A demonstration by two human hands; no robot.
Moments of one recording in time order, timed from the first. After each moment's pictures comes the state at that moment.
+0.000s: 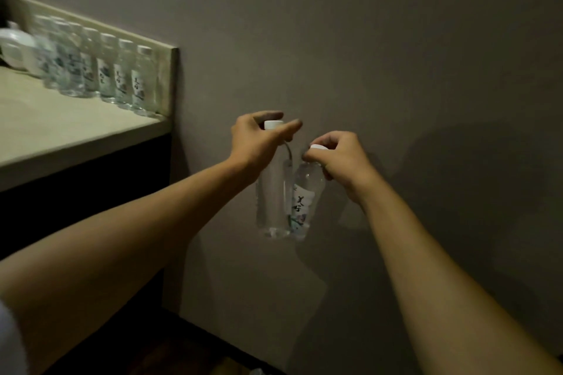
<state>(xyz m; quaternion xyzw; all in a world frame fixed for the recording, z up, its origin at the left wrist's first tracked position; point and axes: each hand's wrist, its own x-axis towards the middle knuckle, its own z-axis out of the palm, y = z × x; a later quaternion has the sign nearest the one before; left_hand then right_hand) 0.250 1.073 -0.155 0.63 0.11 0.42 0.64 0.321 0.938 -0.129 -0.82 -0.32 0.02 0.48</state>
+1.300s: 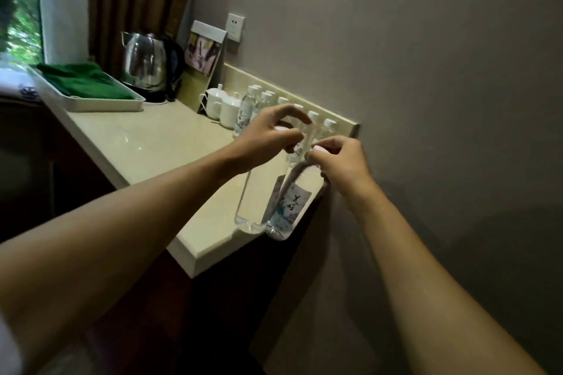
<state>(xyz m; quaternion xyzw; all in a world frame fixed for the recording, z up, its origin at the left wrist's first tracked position) 0.002 1.403 -0.116 0.77 0.05 0.43 0.46 0.125 1.296 -0.105 -0.73 -0.45 0.06 0.51</state>
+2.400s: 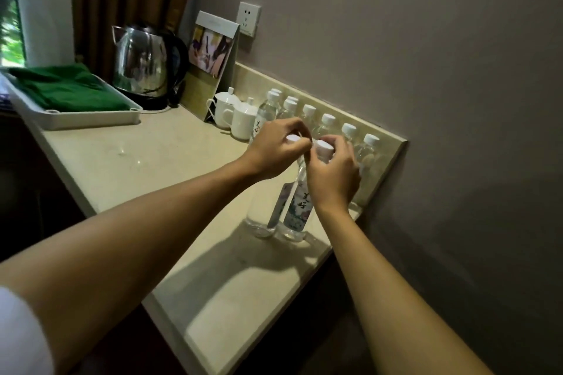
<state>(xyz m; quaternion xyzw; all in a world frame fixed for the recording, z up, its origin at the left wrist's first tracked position) 0.062 1.557 -0.140 0.82 0.10 0.46 0.31 0.147 1.466 -0.155 -0.73 -0.40 -0.23 0.51</state>
